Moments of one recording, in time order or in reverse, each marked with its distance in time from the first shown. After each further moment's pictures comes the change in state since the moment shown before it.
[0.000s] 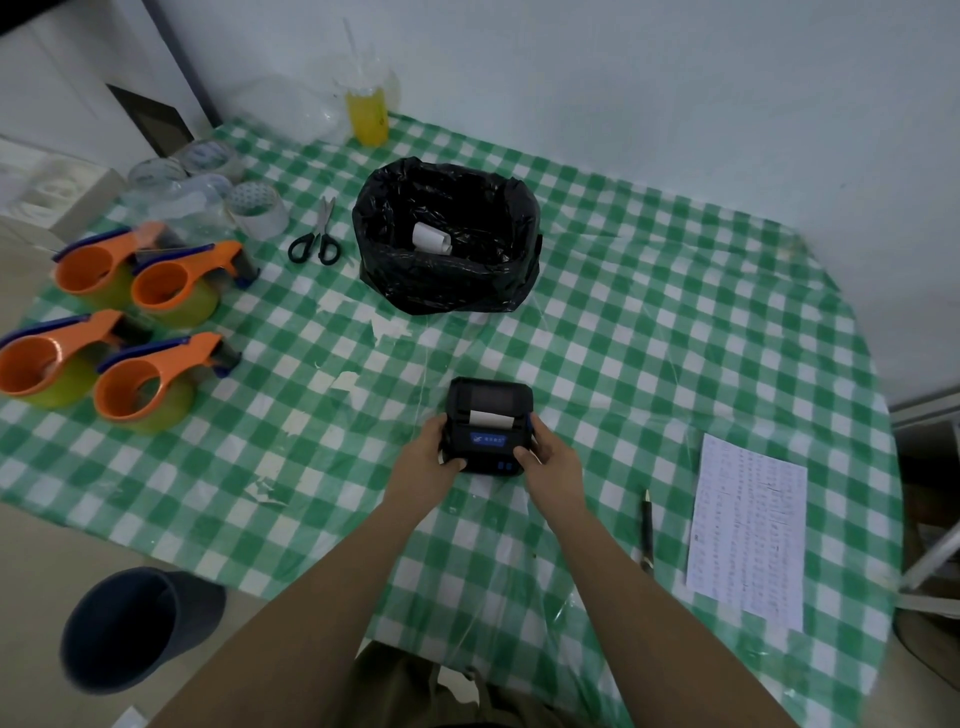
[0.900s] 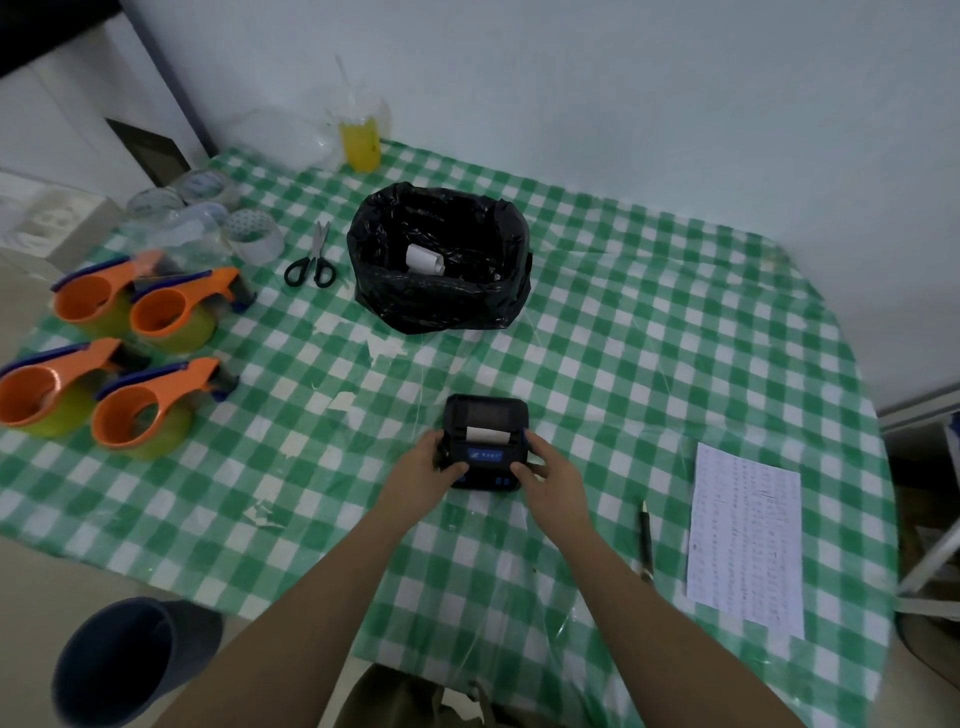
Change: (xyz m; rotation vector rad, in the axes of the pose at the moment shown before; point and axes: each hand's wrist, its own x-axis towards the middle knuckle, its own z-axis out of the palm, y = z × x) left_hand 0.006 0.011 -0.012 0.007 -0.076 -0.067; right_hand -0.004 0.002 -0.006 -0.155 -0.001 -0.086
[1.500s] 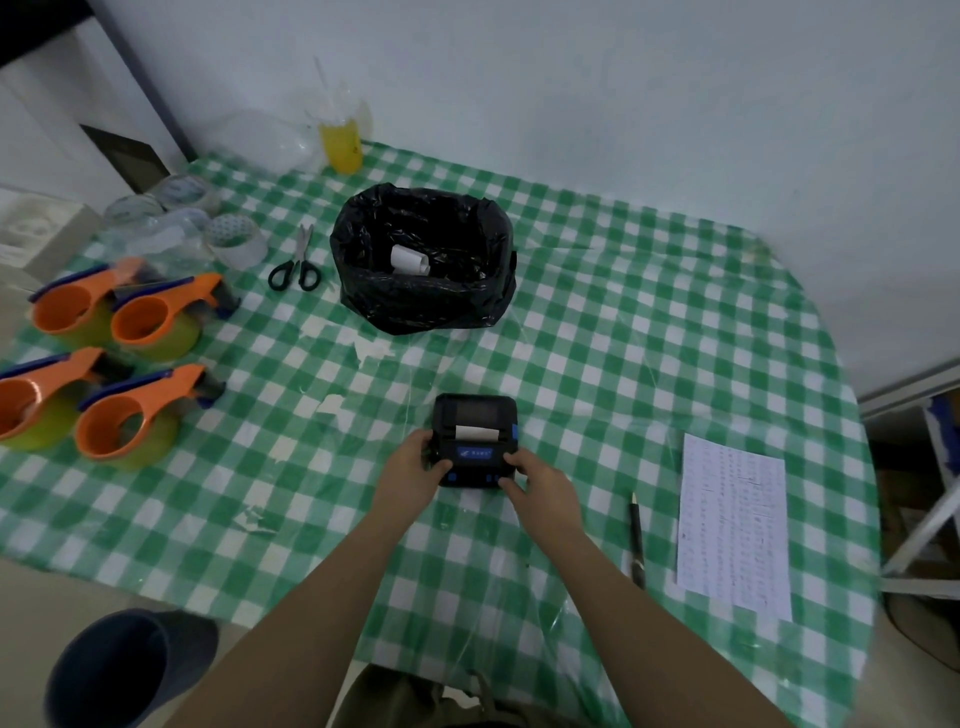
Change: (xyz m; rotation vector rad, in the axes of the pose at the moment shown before) left_hand -0.001 0.005 0.004 -0.036 0.089 -0.014; right_hand -0.013 0.000 -0.005 -0.471 -0.017 -0.134
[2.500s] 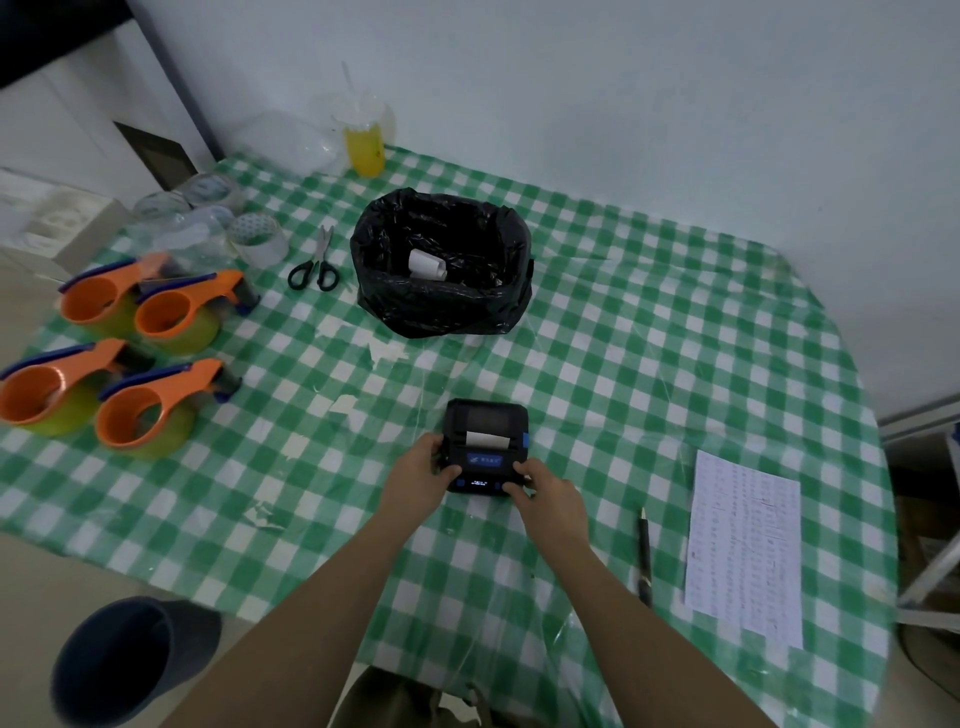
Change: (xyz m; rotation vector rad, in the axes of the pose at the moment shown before) left_hand 0.003 -0.004 -0.001 0.003 -0.010 -0.011; right_hand 0.002 -0.001 0.006 0.006 0.022 0.017
